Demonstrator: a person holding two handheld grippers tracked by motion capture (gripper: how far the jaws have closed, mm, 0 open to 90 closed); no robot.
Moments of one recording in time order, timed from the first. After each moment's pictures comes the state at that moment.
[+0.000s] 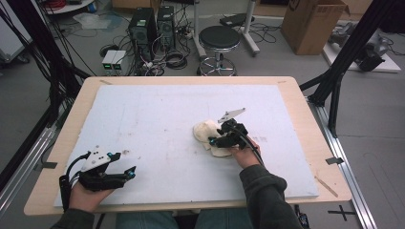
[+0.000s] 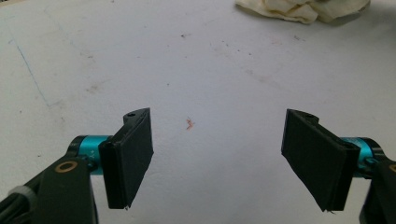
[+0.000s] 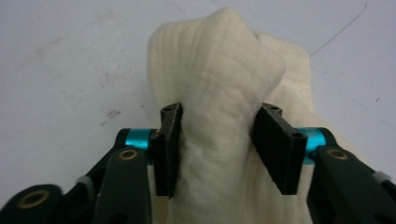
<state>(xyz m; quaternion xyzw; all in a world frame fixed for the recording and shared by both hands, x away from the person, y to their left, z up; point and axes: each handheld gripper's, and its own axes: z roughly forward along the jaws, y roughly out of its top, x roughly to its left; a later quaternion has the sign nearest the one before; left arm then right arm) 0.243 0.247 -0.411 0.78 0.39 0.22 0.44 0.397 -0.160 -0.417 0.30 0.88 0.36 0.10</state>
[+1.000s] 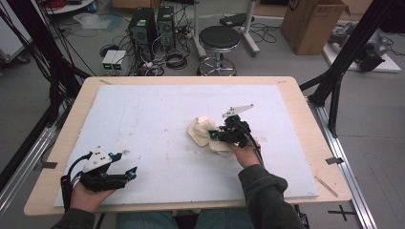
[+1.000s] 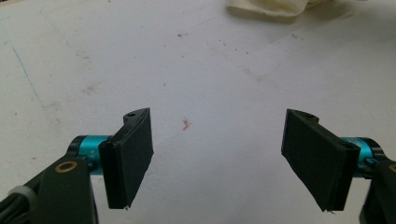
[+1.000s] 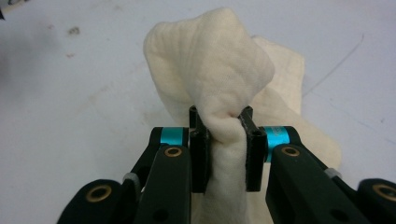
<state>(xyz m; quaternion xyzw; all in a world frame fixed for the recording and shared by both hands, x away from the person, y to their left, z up) 0.243 0.244 -0.412 0.78 0.38 0.22 0.44 0.389 -0.164 -0.392 0.32 0.84 0.43 0.07</state>
